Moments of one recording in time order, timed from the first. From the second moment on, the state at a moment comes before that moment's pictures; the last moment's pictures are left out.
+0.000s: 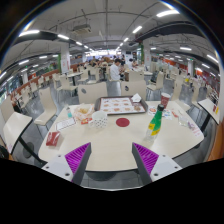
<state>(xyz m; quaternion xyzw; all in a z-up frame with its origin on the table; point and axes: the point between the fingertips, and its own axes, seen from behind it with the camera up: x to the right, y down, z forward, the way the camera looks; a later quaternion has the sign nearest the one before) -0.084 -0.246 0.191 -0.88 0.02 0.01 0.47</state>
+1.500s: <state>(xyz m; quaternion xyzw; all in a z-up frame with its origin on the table) 0.073 0.008 0.107 -0.83 -0.08 -0.18 0.52</state>
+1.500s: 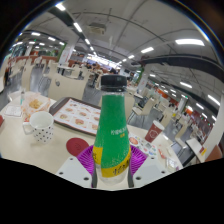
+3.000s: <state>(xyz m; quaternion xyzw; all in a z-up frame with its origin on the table) -0.023 0.124 0.080 -0.80 -0.06 -0.01 0.59</state>
